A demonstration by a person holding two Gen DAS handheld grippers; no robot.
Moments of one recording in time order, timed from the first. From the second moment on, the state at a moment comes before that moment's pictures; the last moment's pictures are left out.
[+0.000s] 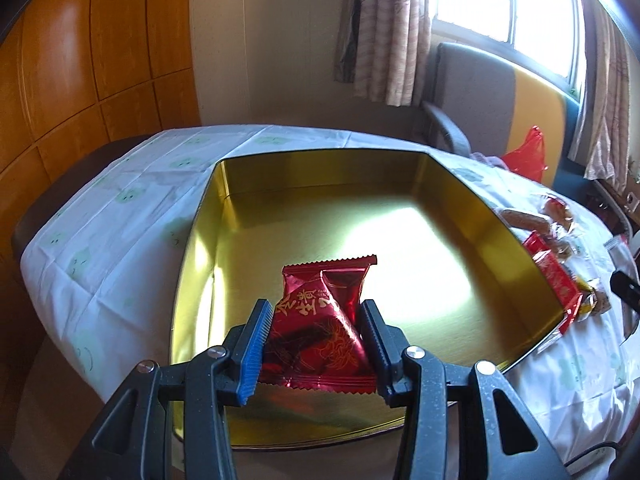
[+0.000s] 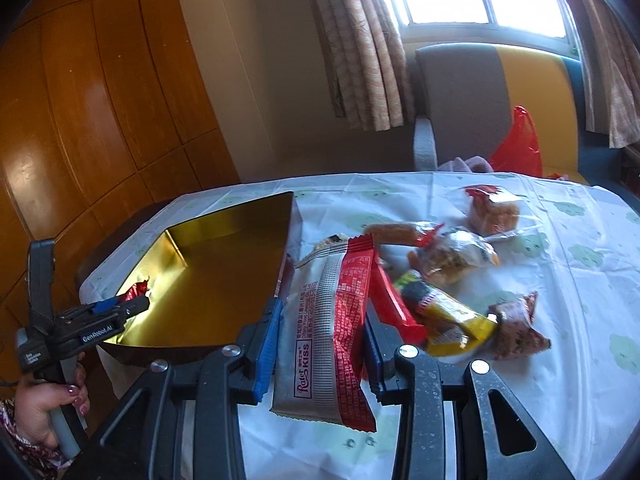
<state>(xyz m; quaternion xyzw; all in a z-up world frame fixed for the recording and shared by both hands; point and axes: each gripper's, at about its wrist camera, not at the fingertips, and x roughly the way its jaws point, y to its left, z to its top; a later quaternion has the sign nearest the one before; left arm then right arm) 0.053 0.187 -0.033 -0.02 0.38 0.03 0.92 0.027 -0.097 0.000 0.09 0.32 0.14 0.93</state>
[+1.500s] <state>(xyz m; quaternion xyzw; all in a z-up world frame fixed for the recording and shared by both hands) 0.056 0.237 -0.039 -0.06 0.40 0.10 0.91 0.068 -0.004 -0.006 0.07 0.35 0.22 0.91</state>
